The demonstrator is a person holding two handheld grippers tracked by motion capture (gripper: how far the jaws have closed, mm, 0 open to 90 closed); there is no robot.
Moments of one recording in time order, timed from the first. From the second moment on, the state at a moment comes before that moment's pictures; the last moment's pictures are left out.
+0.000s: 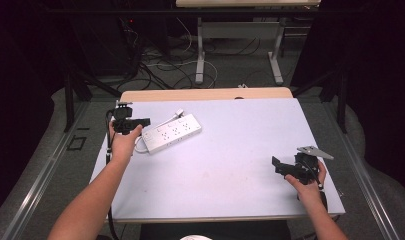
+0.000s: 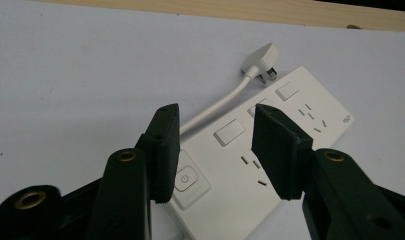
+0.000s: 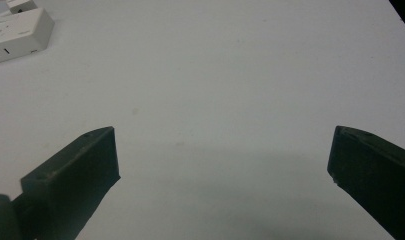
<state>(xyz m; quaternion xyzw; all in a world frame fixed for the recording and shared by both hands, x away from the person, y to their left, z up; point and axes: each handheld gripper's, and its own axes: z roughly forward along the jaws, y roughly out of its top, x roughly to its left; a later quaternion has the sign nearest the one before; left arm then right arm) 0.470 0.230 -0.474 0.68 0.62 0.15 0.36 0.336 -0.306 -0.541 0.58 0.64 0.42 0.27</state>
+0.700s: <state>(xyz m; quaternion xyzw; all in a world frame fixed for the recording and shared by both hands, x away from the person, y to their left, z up) 0.489 0.228 -0.494 0.68 0.65 0.14 0.33 0.336 -0.307 -0.542 0.59 0.65 0.41 0.25</state>
